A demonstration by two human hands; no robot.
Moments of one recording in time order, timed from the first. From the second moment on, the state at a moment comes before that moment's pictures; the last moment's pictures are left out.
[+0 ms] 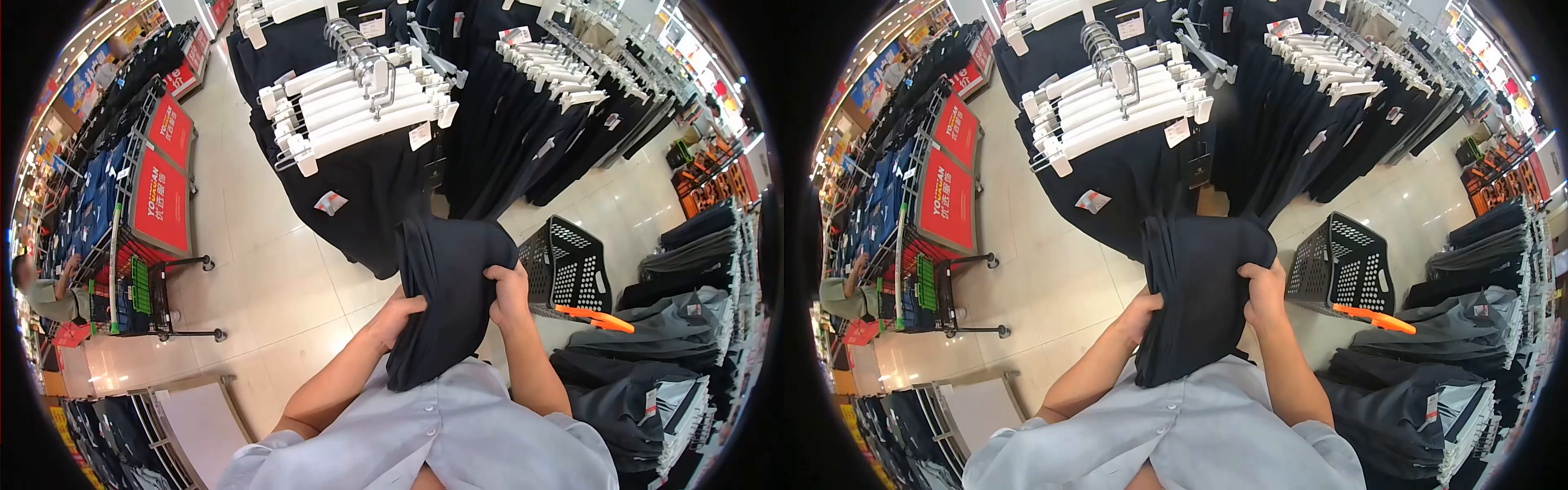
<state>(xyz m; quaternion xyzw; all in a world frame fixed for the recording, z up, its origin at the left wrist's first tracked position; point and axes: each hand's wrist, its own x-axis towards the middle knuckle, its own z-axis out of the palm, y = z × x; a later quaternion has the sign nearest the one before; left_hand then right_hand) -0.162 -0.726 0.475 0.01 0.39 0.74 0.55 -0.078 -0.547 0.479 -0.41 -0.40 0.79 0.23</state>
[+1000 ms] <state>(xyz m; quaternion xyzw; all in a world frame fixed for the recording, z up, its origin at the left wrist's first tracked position) -0.267 -0.691 0.468 0.04 0.30 0.76 0.57 -0.008 -0.460 0.513 0.32 -0.45 0.83 -0.05</state>
